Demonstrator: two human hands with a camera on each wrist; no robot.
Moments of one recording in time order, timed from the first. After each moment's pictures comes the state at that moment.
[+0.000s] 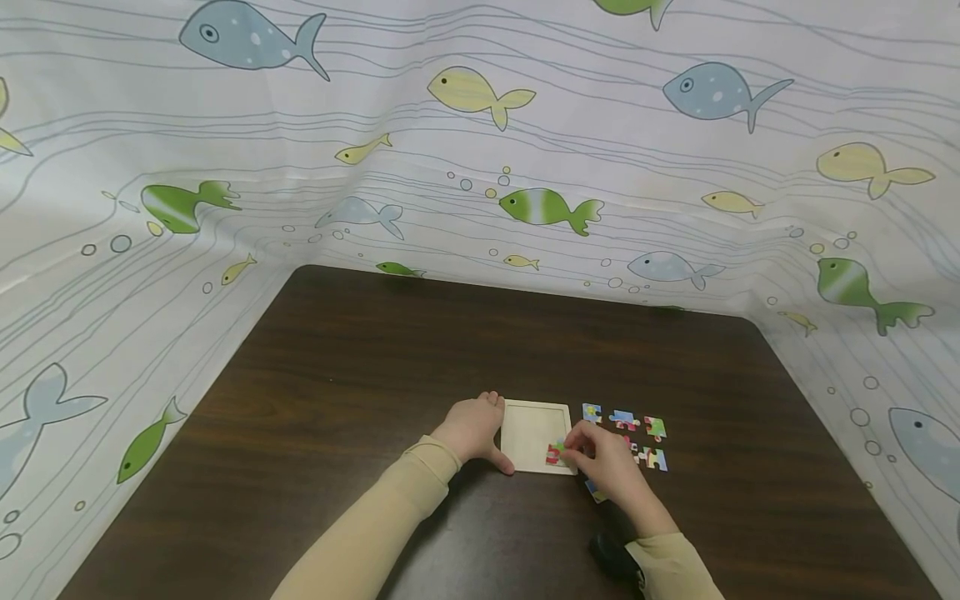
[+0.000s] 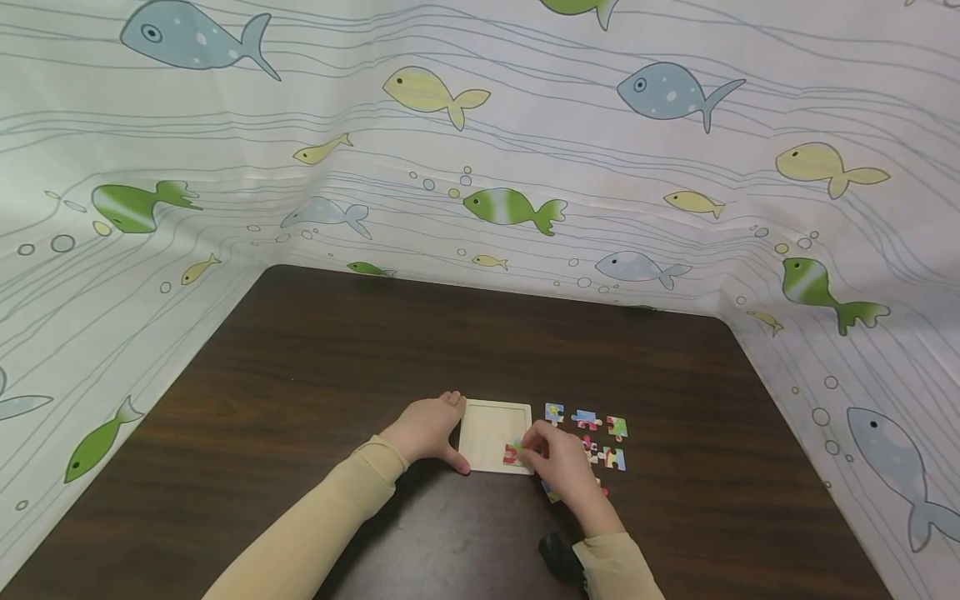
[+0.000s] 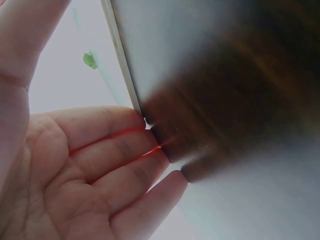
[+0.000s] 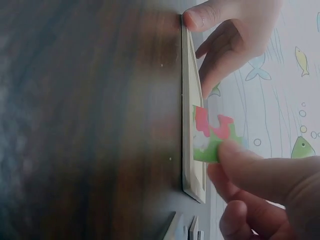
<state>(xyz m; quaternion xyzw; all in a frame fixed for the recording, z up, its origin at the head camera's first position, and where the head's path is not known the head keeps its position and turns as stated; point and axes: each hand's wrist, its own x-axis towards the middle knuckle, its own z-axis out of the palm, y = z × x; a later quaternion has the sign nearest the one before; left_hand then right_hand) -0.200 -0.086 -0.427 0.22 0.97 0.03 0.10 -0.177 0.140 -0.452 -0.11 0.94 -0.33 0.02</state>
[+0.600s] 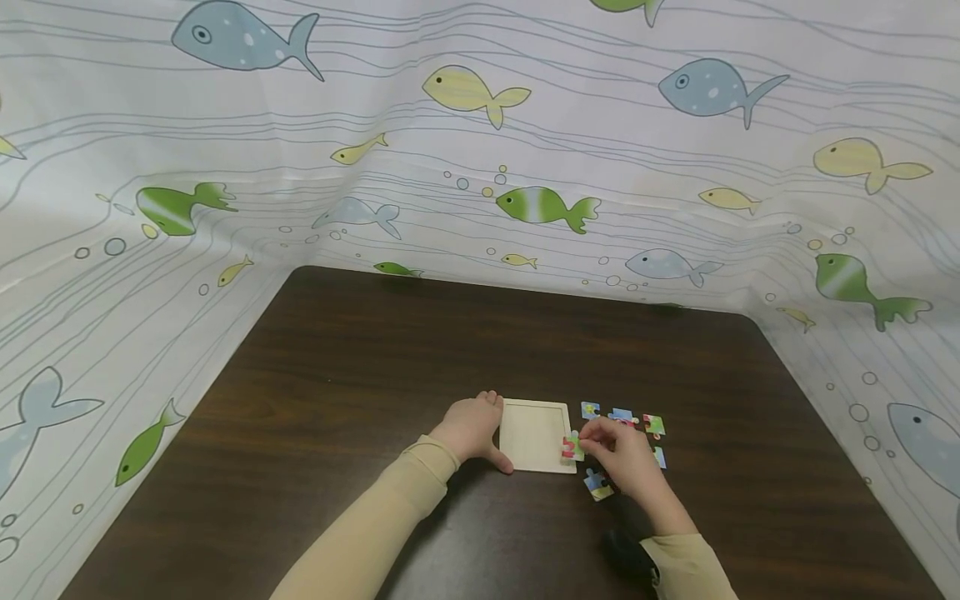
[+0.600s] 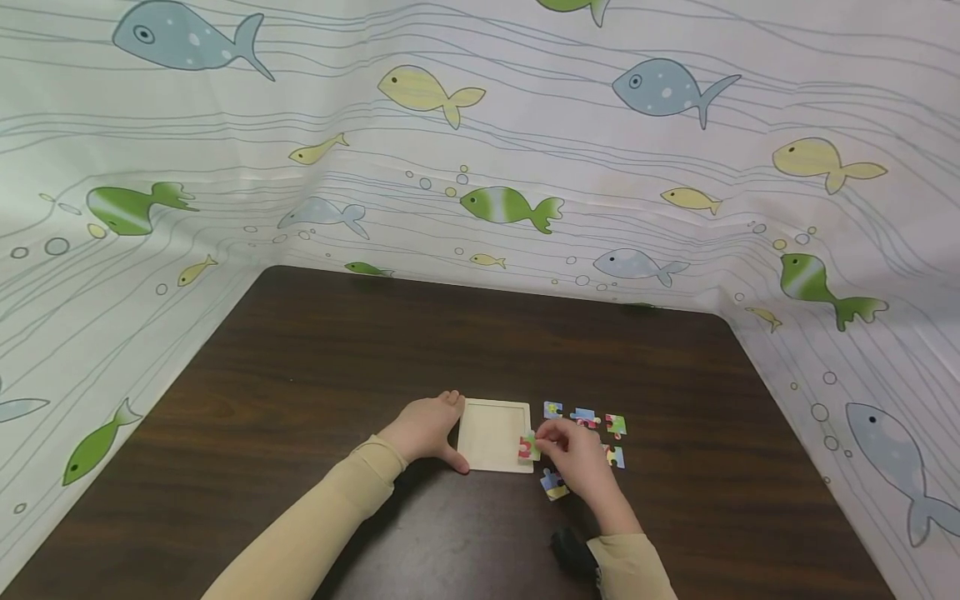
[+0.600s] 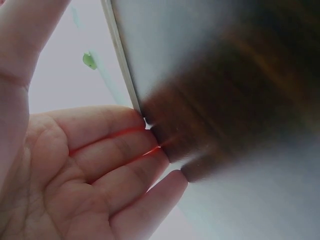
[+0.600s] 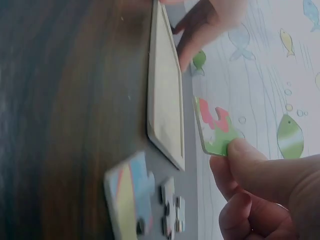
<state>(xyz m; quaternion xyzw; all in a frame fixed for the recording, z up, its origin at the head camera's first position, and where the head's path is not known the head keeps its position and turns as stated) -0.201 -0.085 -0.426 0.23 0.97 0.03 0.10 -0.181 0.162 -0.445 -0.09 0.94 -0.34 0.00</state>
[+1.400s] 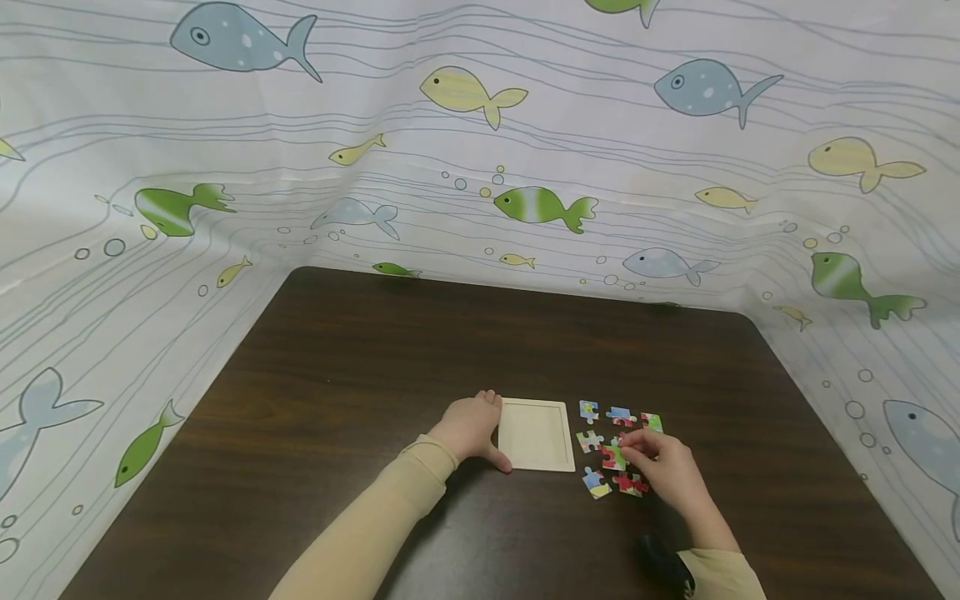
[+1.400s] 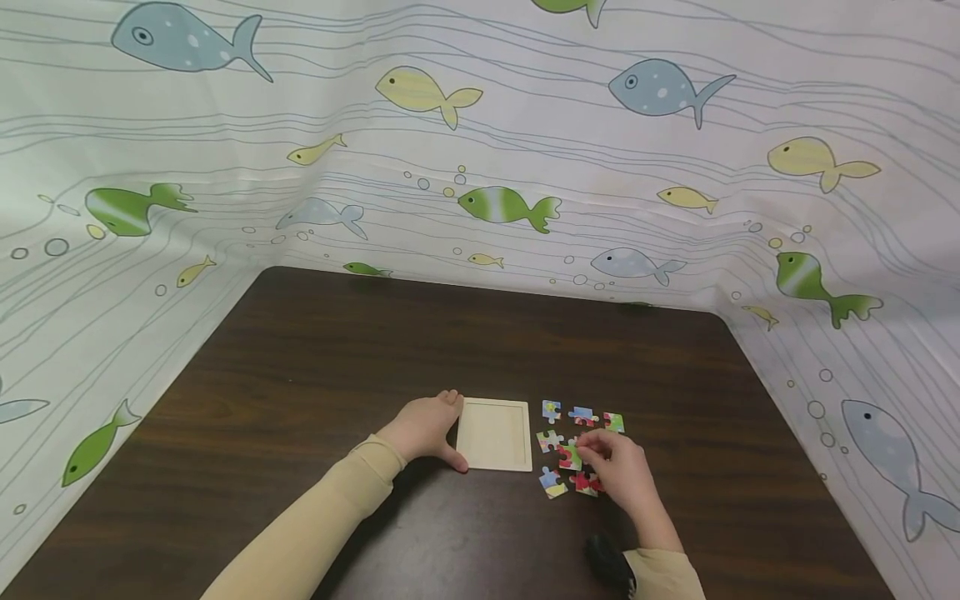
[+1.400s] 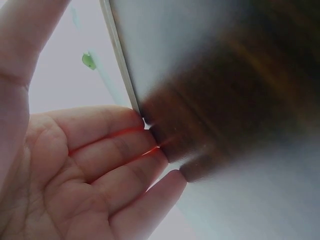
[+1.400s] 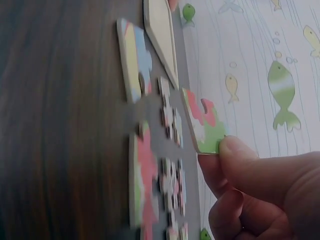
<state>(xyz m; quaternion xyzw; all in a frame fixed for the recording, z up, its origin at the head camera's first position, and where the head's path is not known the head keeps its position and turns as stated) -0.200 -0.086 -0.426 0.23 0.97 0.03 0.10 -0.170 0.213 -0.440 -0.03 0.95 -0.32 0.02</state>
